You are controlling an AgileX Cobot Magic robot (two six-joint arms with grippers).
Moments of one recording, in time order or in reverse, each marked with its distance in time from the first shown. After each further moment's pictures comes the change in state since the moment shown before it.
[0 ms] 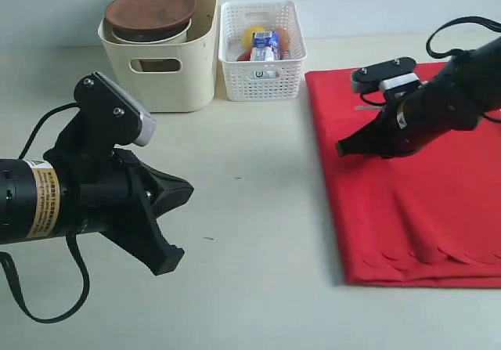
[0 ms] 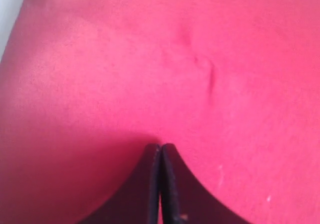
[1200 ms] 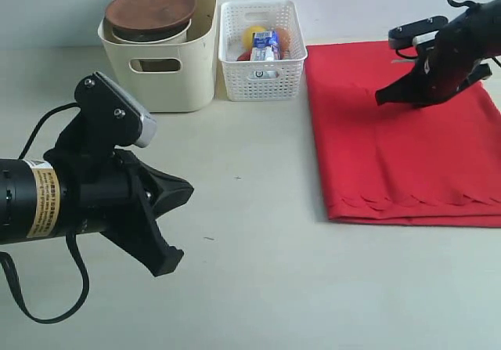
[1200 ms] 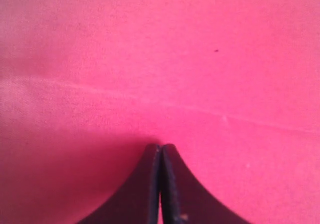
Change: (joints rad) left arm 0.000 0.000 0.000 0.000 -0.001 0.012; right arm -0.196 0.247 -0.456 0.012 0.189 -0.145
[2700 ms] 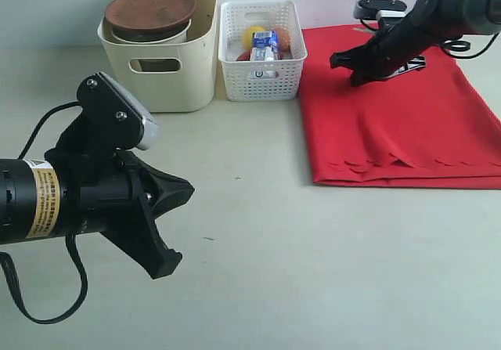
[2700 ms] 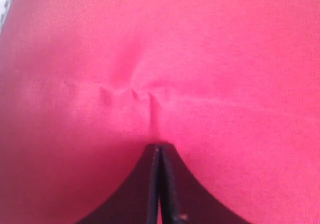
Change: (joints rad) left arm 0.000 0.000 0.000 0.004 -0.004 0.033; right arm -0.001 0.219 -0.429 0.901 0.181 -0.682
